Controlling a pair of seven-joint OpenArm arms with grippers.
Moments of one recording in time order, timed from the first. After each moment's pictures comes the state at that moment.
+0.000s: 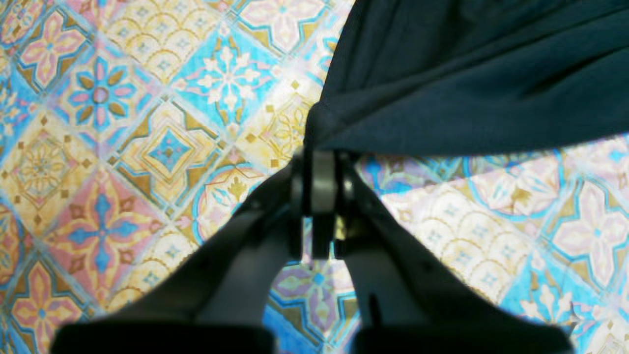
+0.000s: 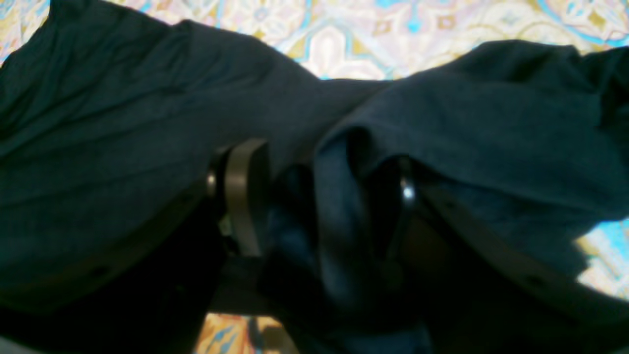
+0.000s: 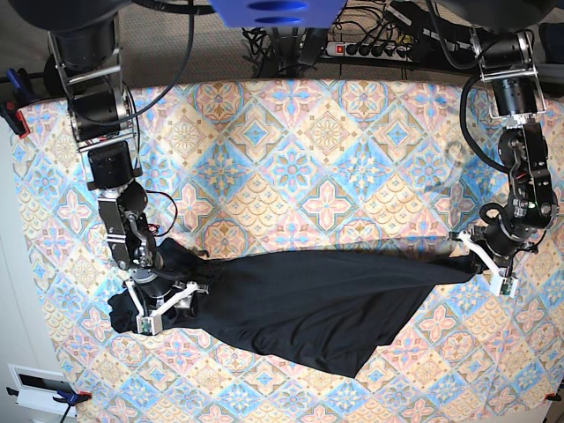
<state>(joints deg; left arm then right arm) -10.7 -29.6 -11.4 85.8 -29.1 -17.8 53.3 34.0 17.0 -20.0 45.3 34.9 8.3 -16.1</state>
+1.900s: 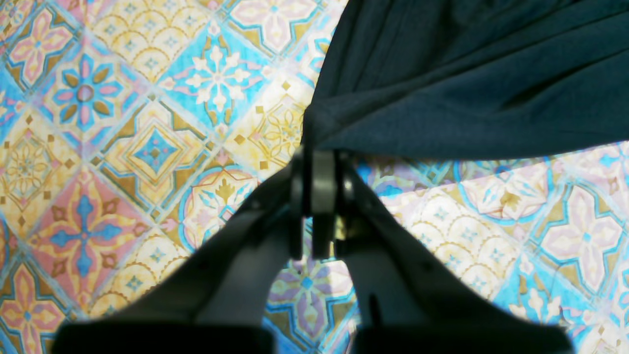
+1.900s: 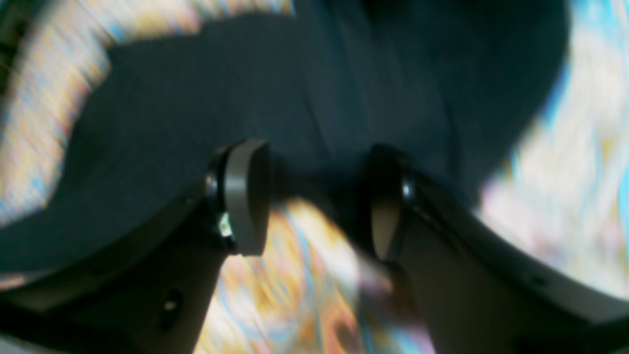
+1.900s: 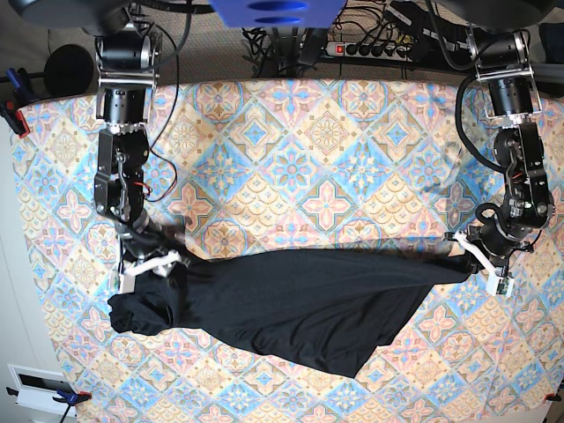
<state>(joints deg) -10.7 -28.3 -11.4 85.7 -29.1 -17.7 53.3 14.4 10.6 7.0 69.0 35.5 8.6 -29.9</state>
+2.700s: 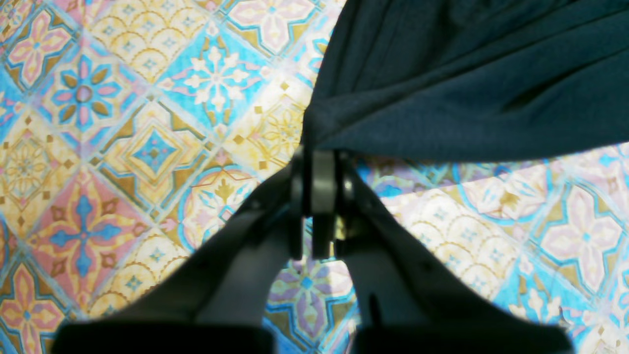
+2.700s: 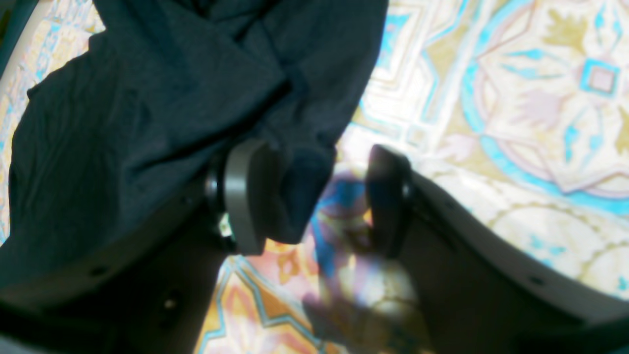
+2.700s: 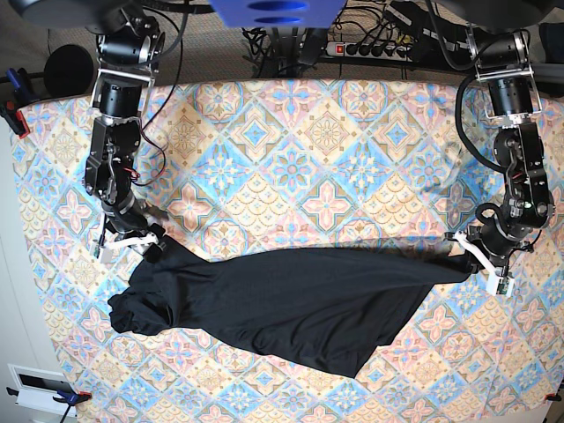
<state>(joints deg) -10.7 -28.3 -11.6 85.7 -29.1 -17.7 53.3 12.7 10.4 15.5 62.0 35.2 8.2 -28.4</state>
